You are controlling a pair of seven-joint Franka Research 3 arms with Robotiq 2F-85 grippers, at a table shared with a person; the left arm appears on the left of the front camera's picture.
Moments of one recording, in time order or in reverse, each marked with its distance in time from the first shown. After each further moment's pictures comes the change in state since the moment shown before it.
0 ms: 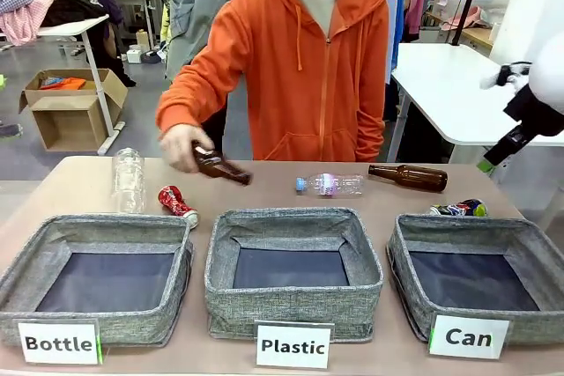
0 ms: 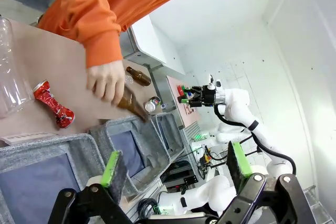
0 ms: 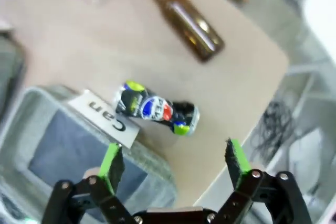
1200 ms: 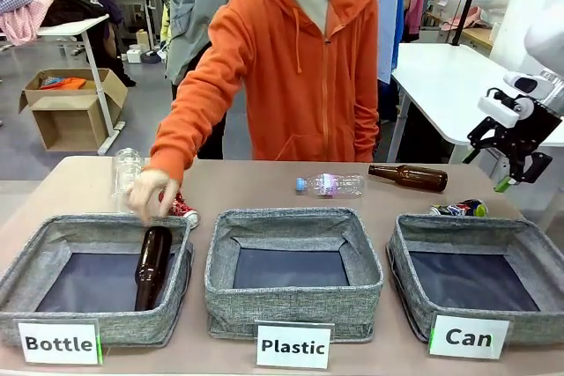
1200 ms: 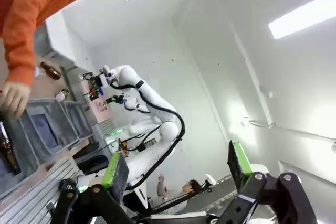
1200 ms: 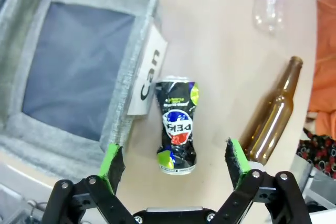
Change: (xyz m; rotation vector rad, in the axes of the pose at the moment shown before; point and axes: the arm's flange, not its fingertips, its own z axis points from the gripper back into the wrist) left arm -0.022 -0.054 0.199 -0.410 0.013 0.140; right arm 0.004 -0.056 -0.058 0.470 -0.128 1.044
